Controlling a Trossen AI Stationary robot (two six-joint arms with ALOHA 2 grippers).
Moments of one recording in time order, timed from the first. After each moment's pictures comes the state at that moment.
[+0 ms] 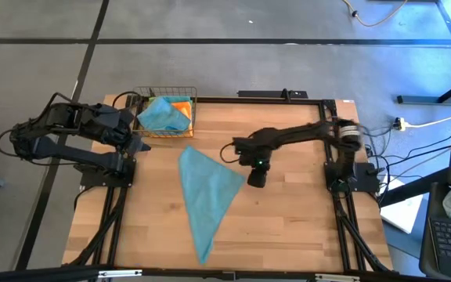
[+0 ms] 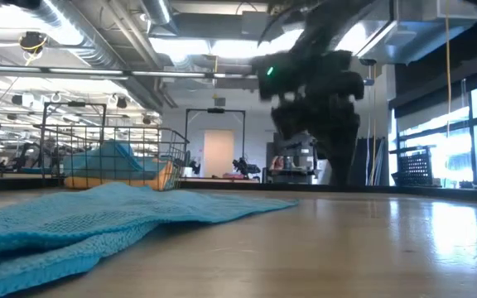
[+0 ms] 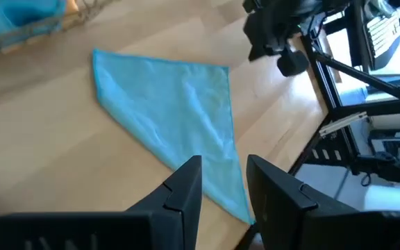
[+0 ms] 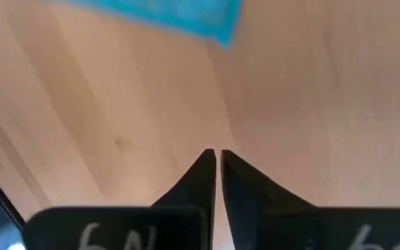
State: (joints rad) left arm 0.05 0.76 1.26 -1.28 0.01 -1.07; right arm -0.13 1.92 1.28 -0.92 -0.39 0.19
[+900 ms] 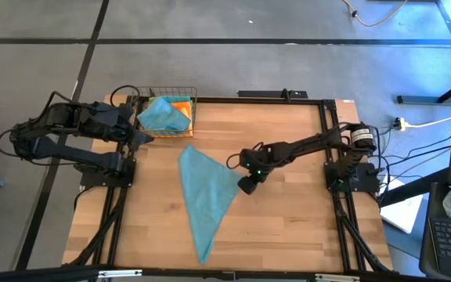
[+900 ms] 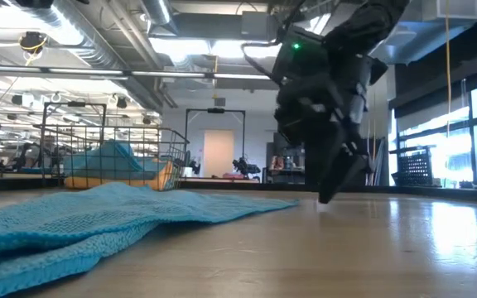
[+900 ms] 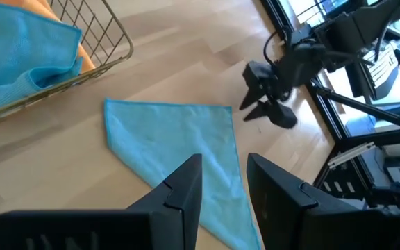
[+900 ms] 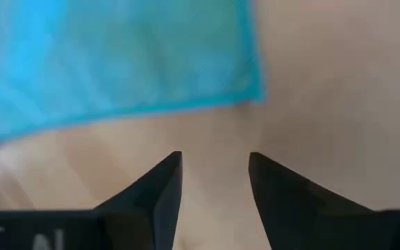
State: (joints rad) left arm 0.05 0.76 1.26 -1.22 -0.14 -1.01; right arm -0.01 1.81 1.01 -0.37 -0.29 0.81
